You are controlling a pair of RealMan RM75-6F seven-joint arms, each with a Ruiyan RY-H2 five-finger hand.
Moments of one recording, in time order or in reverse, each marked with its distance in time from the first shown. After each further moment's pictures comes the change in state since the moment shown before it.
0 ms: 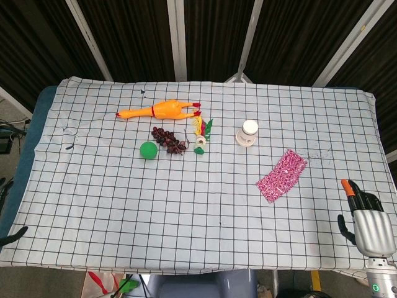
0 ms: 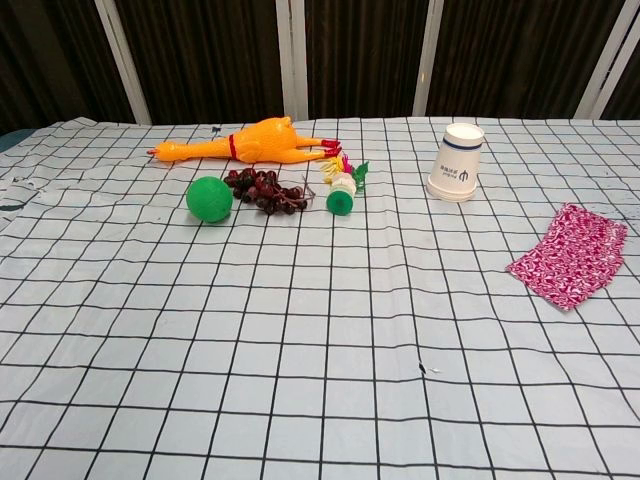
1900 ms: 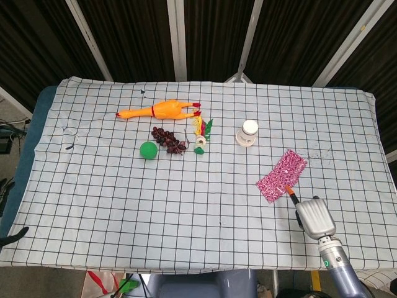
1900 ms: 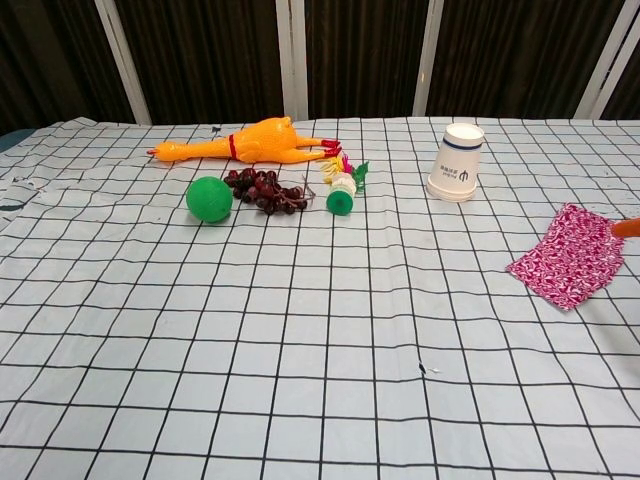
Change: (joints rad) left arm -0.006 -0.005 -0.004 -0.024 -0.036 -0.019 0.052; right arm 0.212 -0.153 -0.002 0.033 0.121 -0.369 -0.368
